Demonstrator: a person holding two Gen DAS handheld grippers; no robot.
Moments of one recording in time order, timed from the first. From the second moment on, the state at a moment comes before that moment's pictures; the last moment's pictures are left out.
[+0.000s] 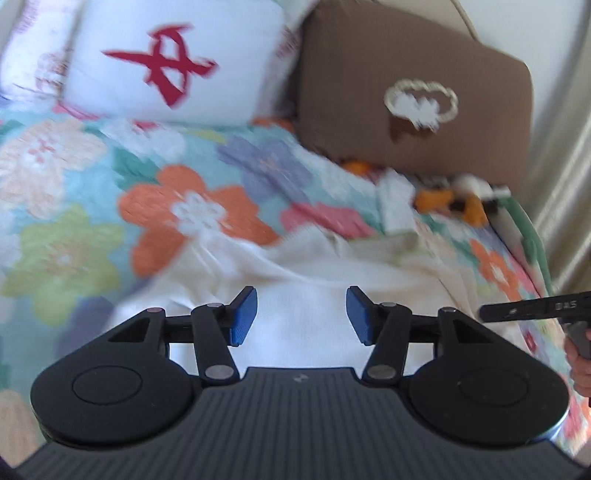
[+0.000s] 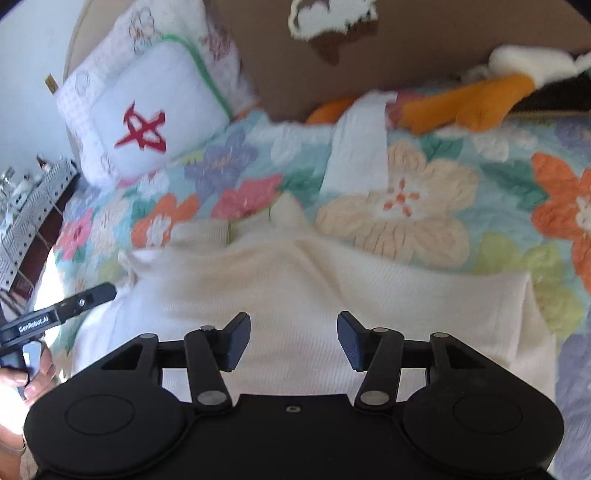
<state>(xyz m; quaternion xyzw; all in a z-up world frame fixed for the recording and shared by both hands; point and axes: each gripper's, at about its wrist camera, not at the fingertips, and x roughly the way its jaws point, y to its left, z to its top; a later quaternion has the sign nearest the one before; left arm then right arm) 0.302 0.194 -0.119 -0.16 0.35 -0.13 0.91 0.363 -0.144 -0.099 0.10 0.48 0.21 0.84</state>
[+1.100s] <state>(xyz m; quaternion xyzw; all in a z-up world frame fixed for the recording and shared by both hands) 0.338 0.254 -0.146 -0.11 0.42 0.09 0.90 0.387 -0.164 -0.123 0.06 0.41 0.12 0.90</state>
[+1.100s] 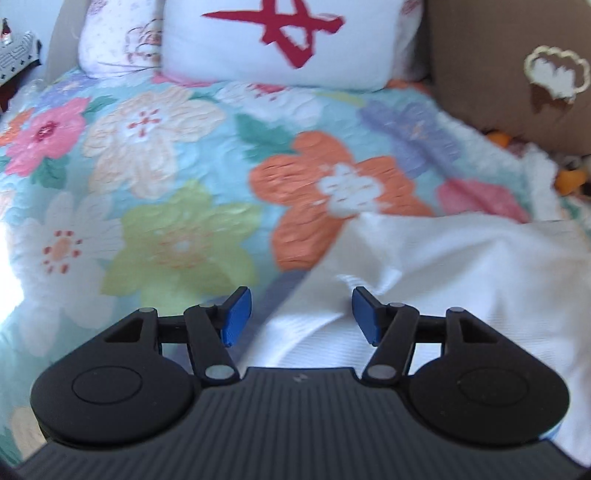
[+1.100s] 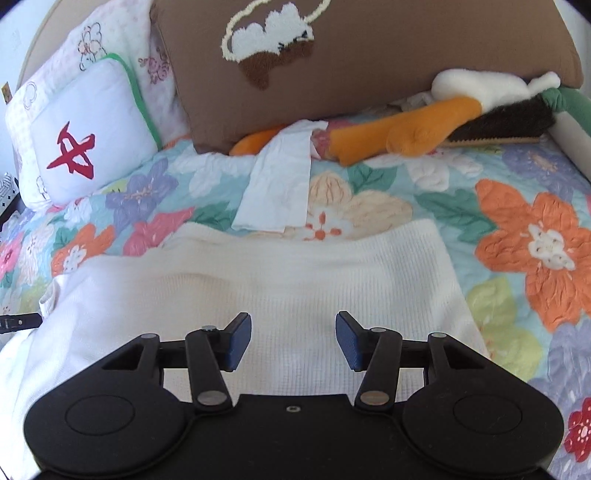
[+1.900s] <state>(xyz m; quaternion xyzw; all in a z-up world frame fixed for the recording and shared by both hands) 0.320 0.309 -0.145 -0.21 0.40 0.14 0.88 0.377 -0.132 -0.141 0.06 0.45 0.16 0.88</state>
